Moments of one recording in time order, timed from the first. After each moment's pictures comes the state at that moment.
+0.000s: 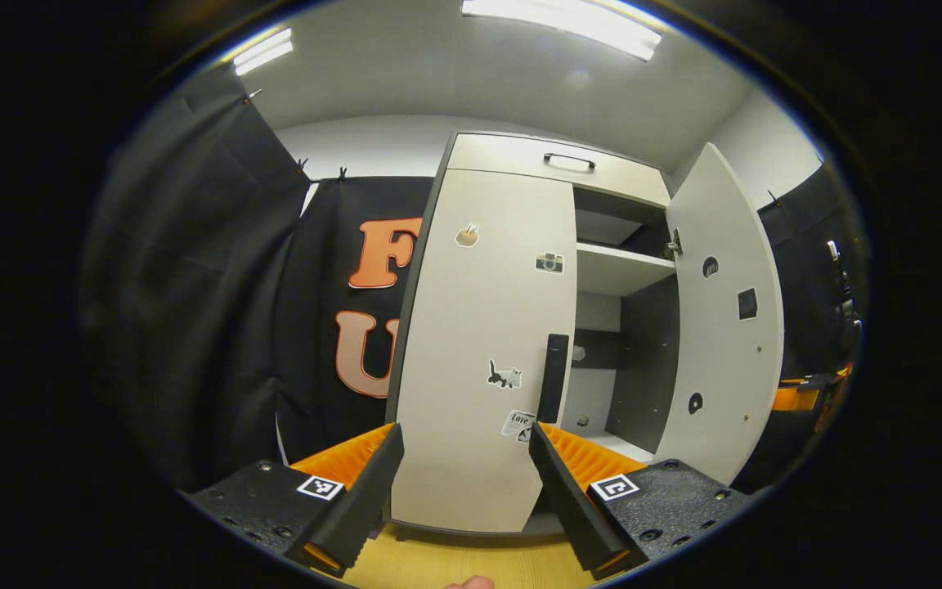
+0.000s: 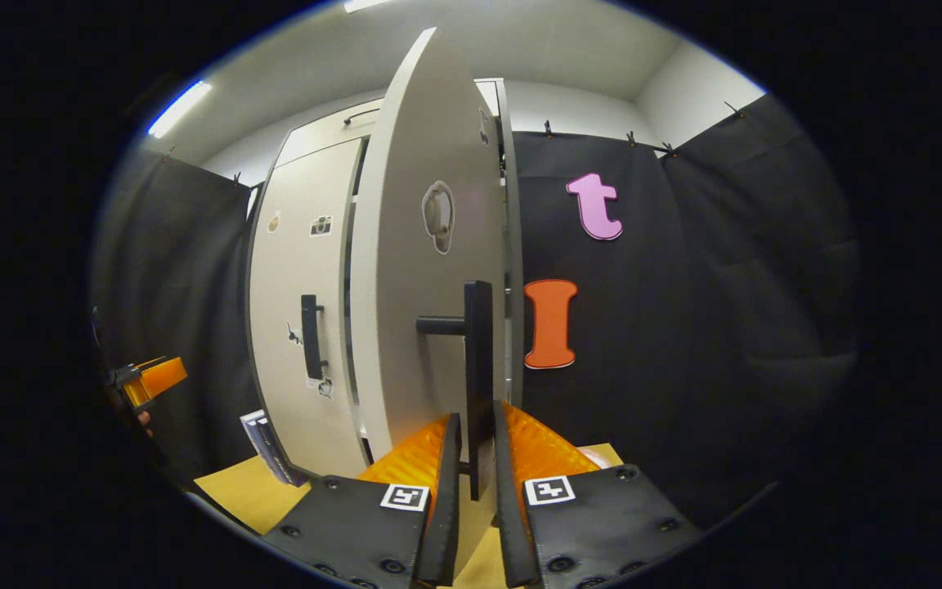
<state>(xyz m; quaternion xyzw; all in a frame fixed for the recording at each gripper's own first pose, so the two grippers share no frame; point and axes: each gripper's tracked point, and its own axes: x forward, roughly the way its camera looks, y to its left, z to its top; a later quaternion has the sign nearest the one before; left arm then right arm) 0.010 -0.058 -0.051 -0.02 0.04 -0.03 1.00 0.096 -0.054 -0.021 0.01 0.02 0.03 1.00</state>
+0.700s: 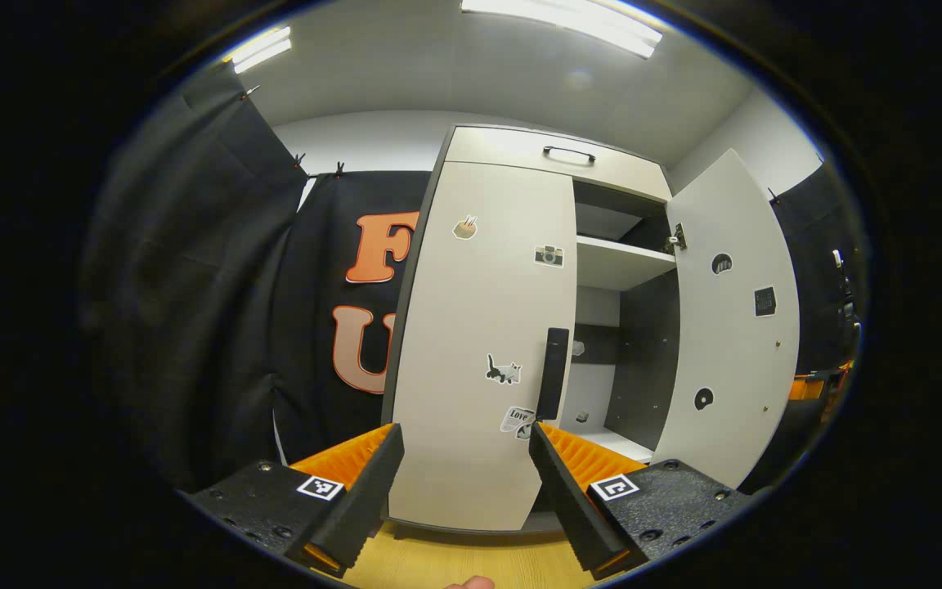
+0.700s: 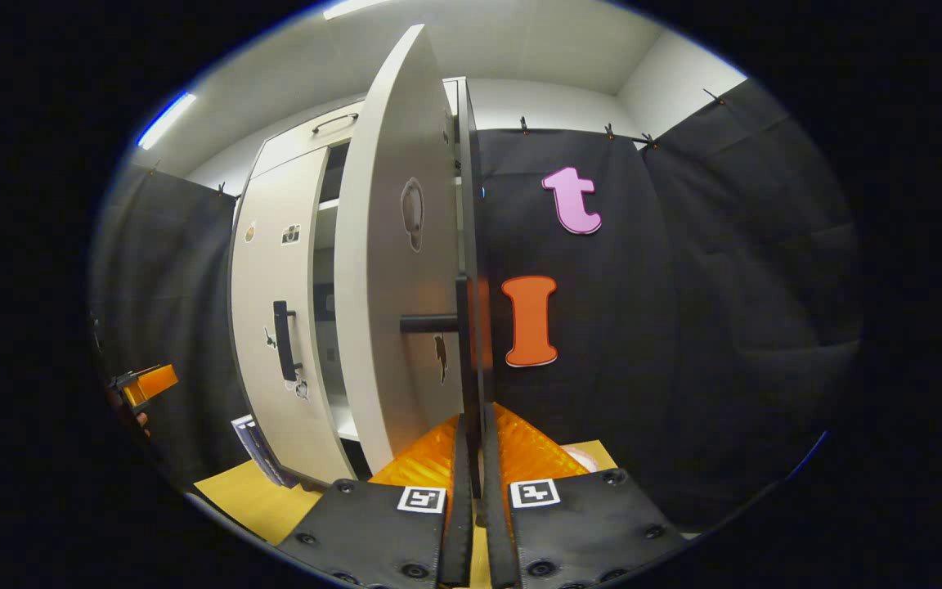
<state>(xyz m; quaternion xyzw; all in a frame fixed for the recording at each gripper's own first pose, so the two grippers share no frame) 0.015 -0.060 -0.059 -0.02 0.06 -0.03 1.00 0.093 -0.095 -0.030 0.03 0.03 0.03 1.00</state>
